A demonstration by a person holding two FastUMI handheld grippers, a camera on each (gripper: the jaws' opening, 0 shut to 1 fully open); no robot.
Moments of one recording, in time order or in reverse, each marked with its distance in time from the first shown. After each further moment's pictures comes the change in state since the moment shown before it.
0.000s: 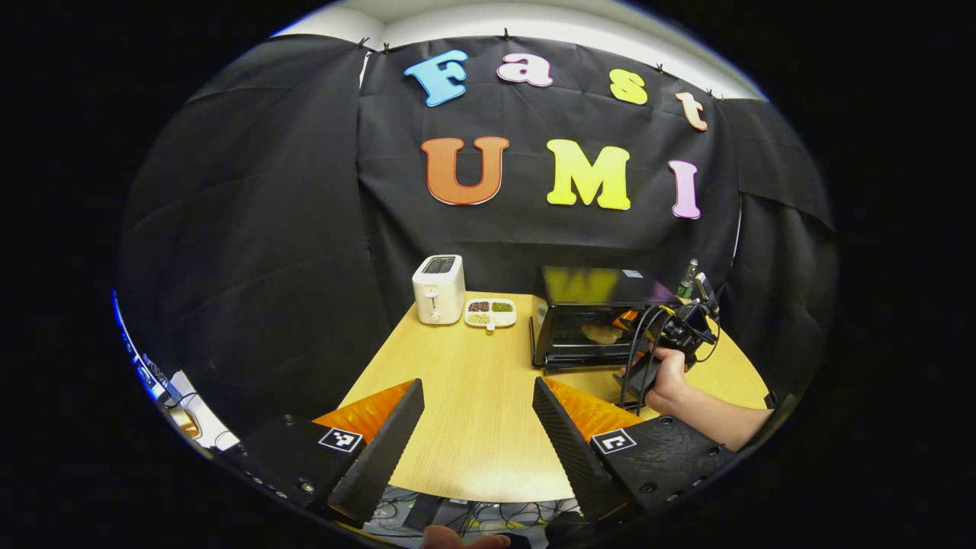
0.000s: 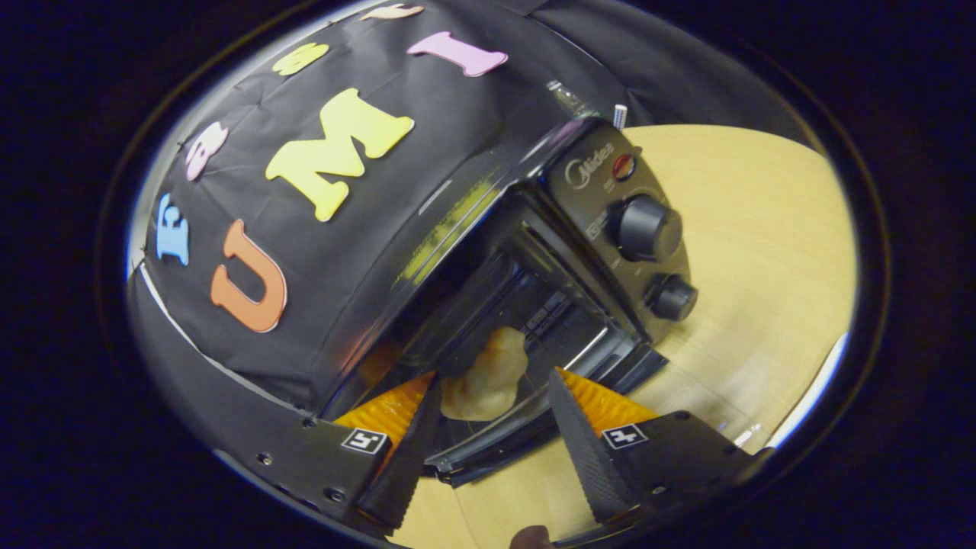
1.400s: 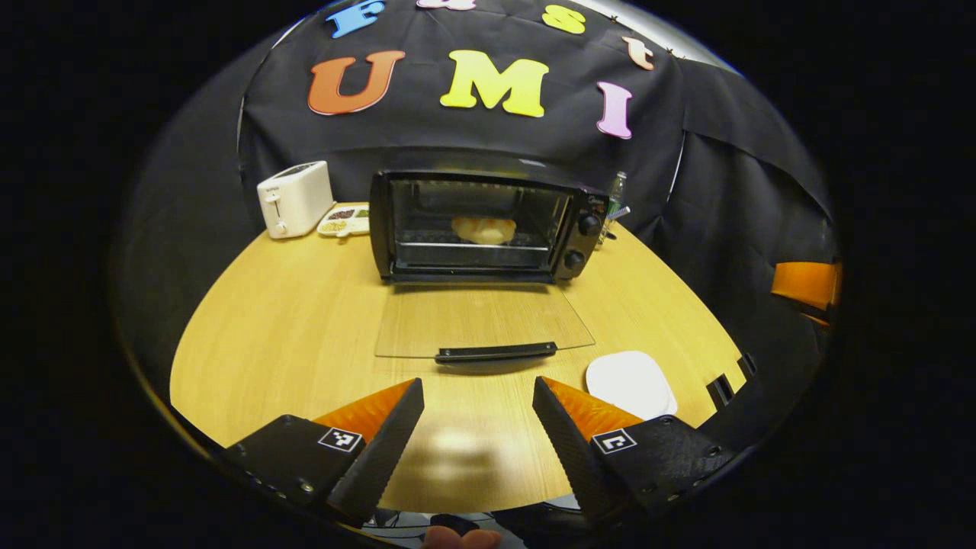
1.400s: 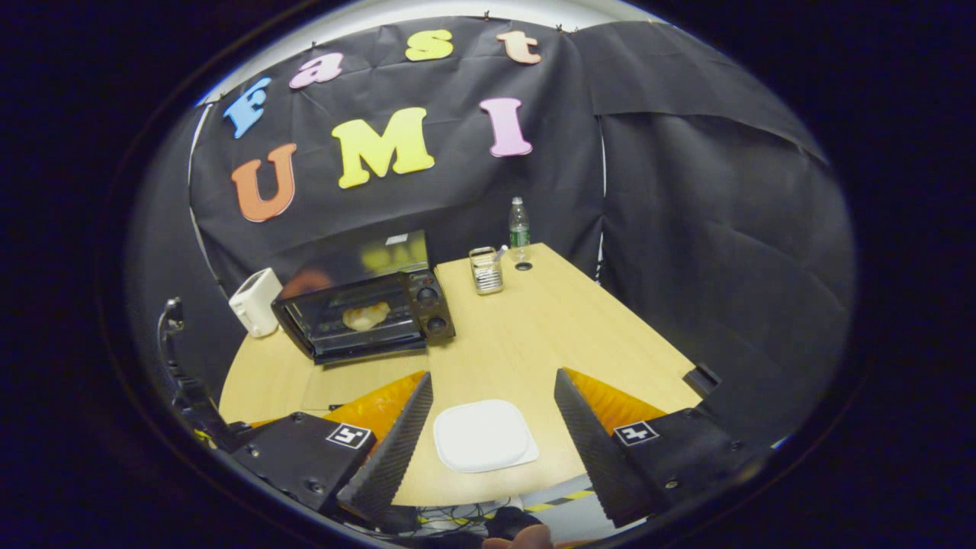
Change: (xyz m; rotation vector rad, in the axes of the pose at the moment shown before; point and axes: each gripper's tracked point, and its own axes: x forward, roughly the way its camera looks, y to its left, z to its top) left arm 0.108 -0.206 -0.170 0.012 0.297 -0.303; right arm -0.335 -0.132 0.076 -0.606 -0.073 -0.308
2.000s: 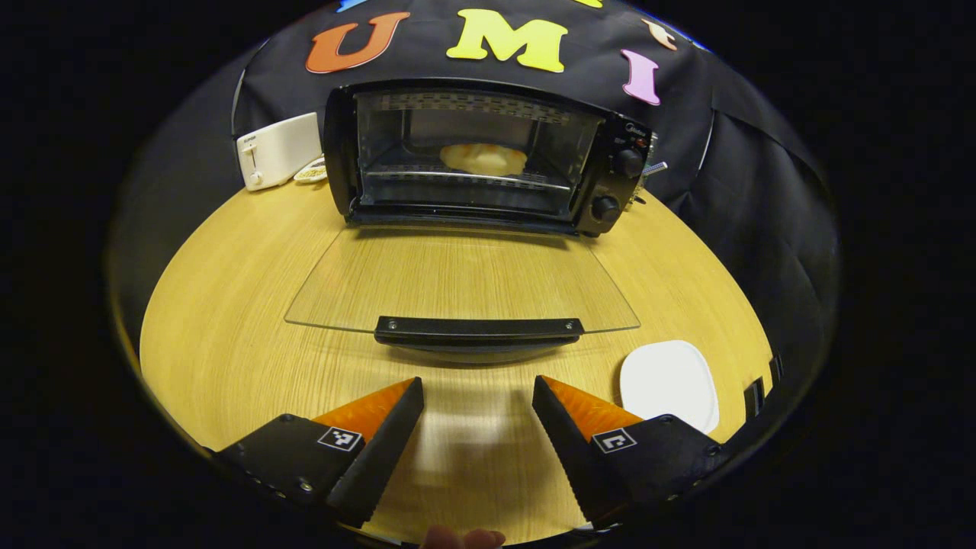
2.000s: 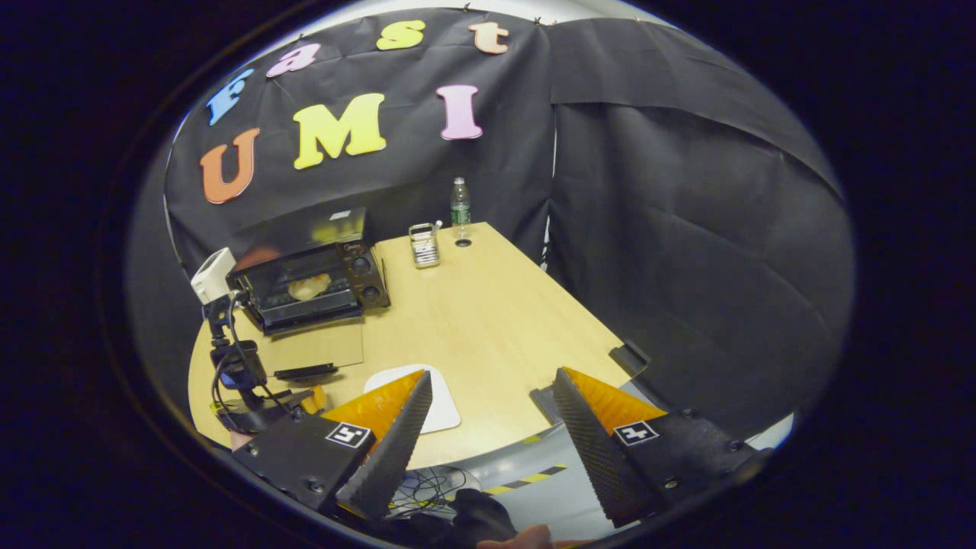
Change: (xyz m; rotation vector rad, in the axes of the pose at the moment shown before) left arm 0.086 -0.009 -0.039 -0.060 0.110 0.065; right arm -0.040 -0.076 -0.024 0.022 0.055 -0.163
